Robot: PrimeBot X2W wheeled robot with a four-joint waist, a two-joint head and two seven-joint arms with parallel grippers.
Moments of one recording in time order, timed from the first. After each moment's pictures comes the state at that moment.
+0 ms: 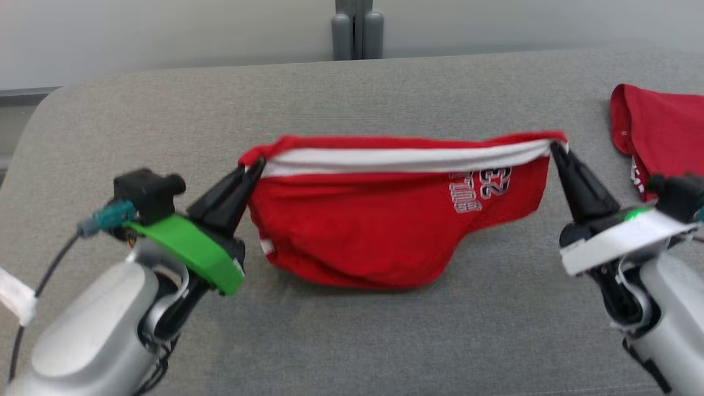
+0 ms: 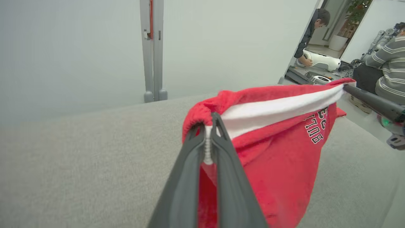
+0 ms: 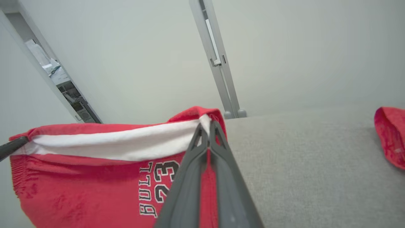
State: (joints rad) left arm -0.52 0.51 -0.71 0.14 -0.87 -0.10 -0.10; right arm -0.33 -0.44 0.37 0.21 0.80 0.13 -0.26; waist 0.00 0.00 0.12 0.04
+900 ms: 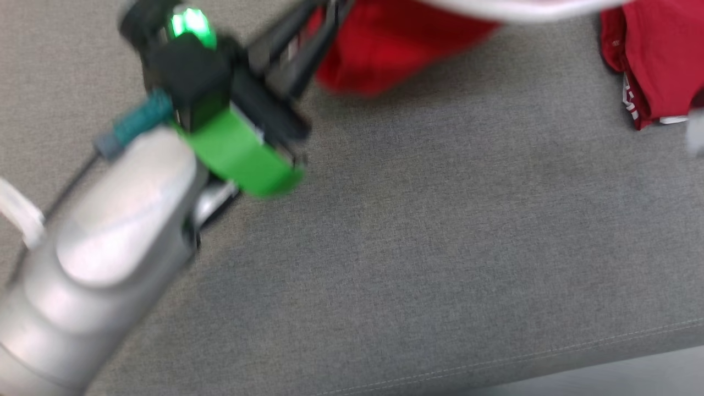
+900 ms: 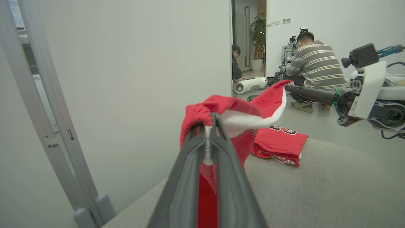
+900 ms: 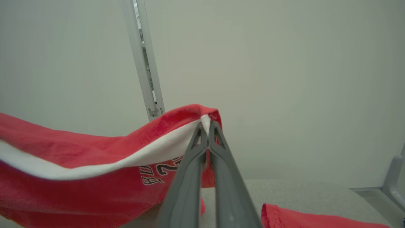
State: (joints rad) left arm -1.03 0.40 -0.84 0.12 -0.64 -0.13 -0.26; right arm -0.63 -0.61 0.18 0.14 0.76 0.13 -0.26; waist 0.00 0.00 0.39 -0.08
